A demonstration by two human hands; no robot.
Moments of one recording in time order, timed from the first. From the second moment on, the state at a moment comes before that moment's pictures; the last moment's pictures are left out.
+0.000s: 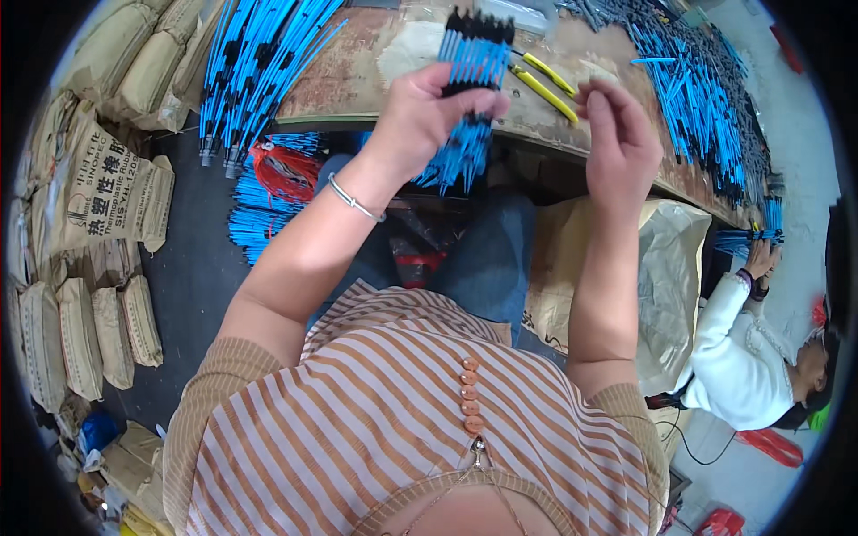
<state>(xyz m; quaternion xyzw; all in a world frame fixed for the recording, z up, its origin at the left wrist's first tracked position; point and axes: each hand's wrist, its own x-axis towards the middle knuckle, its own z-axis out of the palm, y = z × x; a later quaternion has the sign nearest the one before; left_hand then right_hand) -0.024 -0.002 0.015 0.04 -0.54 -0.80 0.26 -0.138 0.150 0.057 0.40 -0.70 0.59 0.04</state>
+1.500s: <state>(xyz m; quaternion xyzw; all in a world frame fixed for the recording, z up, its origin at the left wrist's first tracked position) 0.007 -0.013 -0.014 0.14 -0.45 -0.88 0.12 -0.123 0.080 0.059 0.45 -0.76 0.43 -0.20</state>
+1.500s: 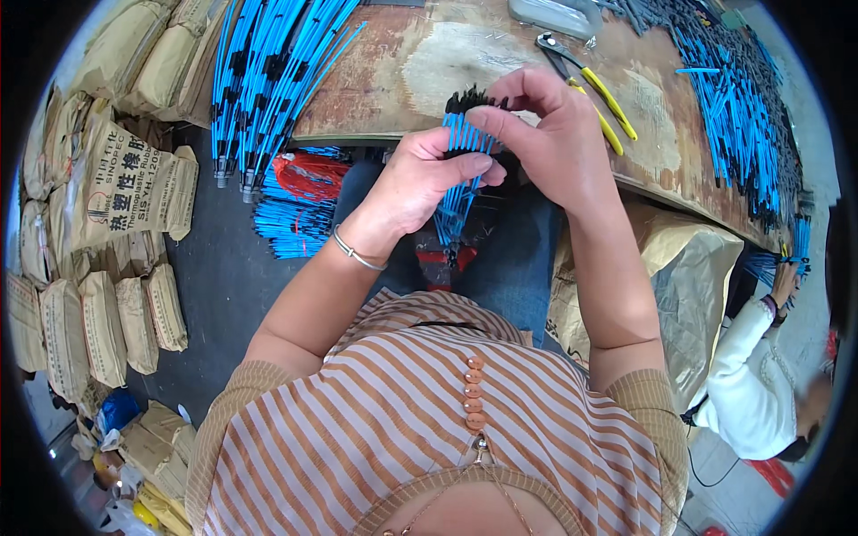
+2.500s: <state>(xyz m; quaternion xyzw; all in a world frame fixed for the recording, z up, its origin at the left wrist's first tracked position) 0.000 -0.020 -0.014 0.20 -0.40 -0.89 0.12 -0.266 0.006 0.068 0.47 -0.83 0.23 0.20</state>
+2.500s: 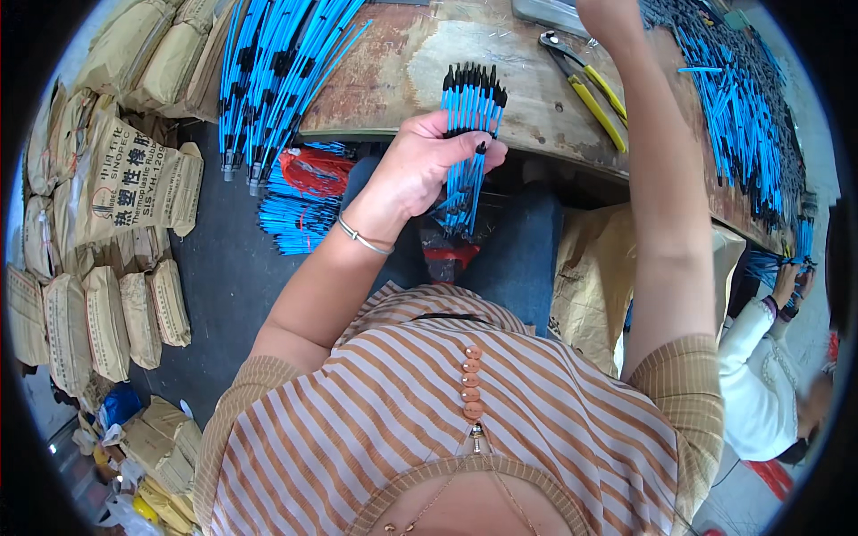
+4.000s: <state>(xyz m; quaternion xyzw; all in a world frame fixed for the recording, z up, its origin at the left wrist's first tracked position) 0.002 -0.009 -0.006 0.12 -0.51 -0.83 0.18 -0.106 0.113 0.065 0.50 -0.75 0.42 0.13</state>
